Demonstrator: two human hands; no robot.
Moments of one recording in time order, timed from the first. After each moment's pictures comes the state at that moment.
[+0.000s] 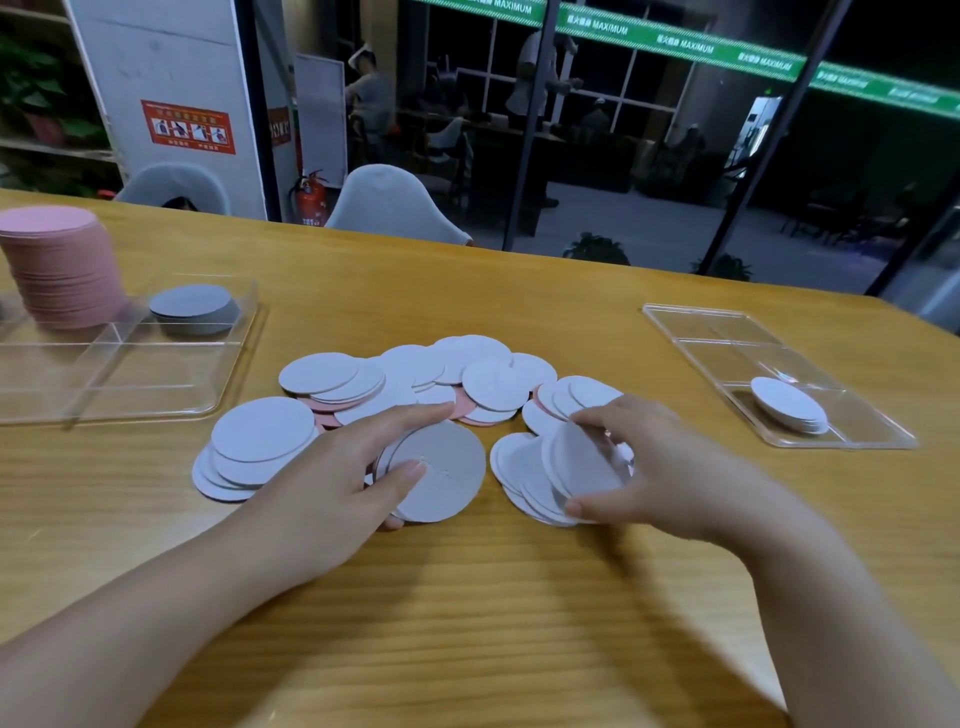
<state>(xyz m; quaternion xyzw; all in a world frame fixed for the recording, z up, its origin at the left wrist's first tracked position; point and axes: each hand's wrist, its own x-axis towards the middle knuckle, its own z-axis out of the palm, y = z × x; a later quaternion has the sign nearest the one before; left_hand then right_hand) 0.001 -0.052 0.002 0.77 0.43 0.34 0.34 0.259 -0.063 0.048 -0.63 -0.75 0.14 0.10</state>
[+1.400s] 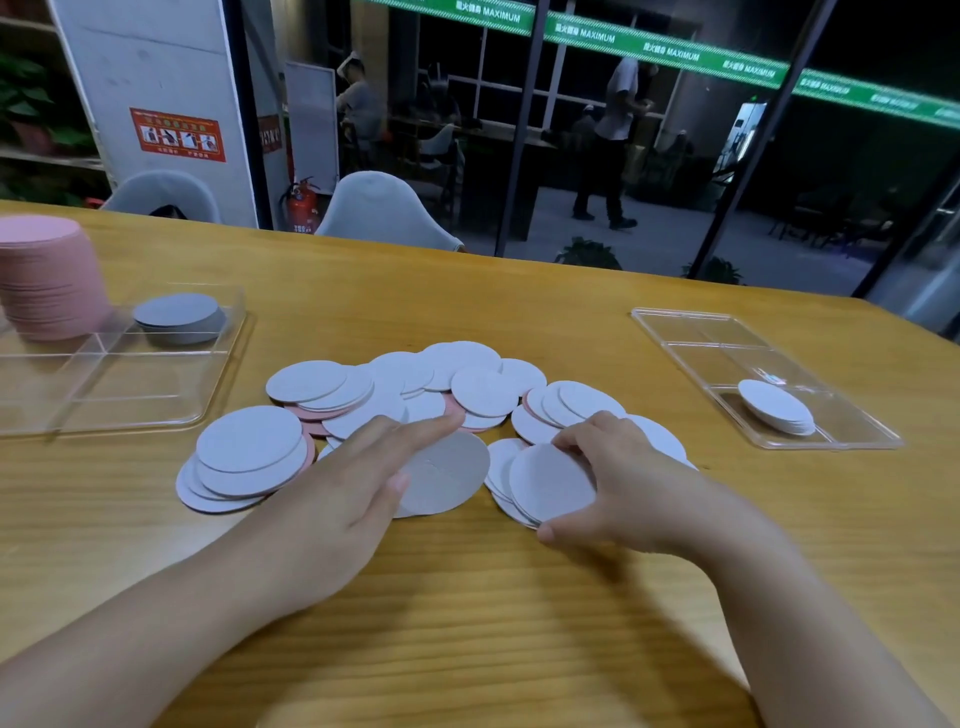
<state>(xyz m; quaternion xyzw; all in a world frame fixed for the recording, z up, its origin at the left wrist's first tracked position) 0.004 -0.053 -0.003 0.84 0.39 0.31 0.20 0.249 -0.060 0.035 -0.66 -0.74 0.15 0.05</state>
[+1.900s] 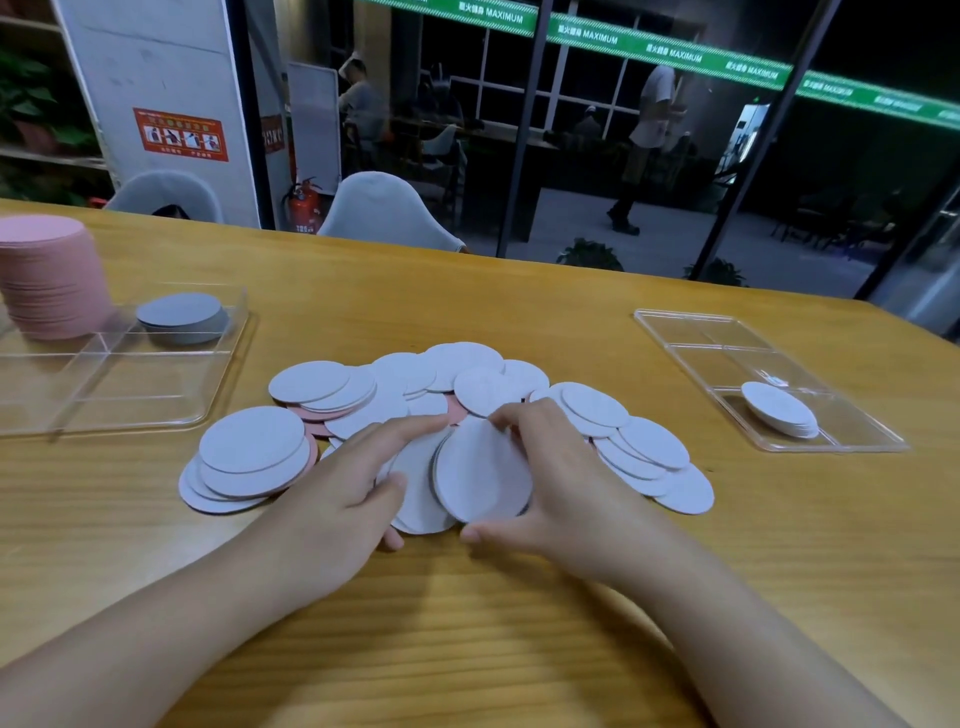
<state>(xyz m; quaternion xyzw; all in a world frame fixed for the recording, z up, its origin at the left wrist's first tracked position) 0.011 -0.053 -0.002 0.74 0.47 0.34 0.35 0.210 -0.063 0.021 -0.54 -0.80 0.14 0.22</state>
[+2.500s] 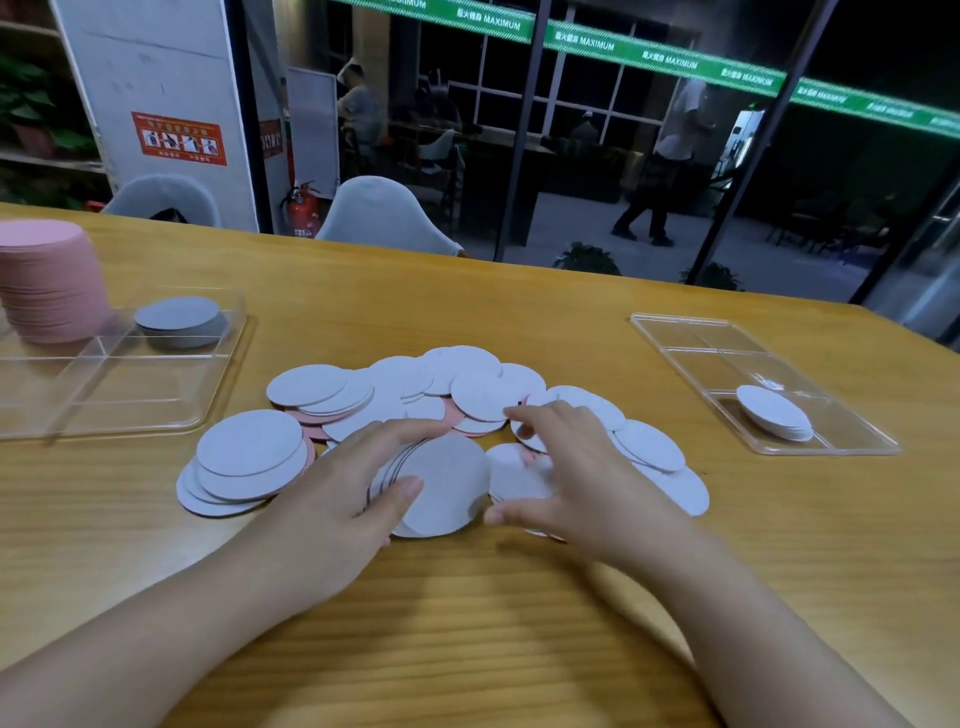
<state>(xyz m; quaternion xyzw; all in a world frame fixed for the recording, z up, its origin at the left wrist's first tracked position) 0.011 -0.058 0.002 0.76 0.43 0.35 0.32 0.225 -0.056 0.022 -0.57 -0.79 0.11 0.19</state>
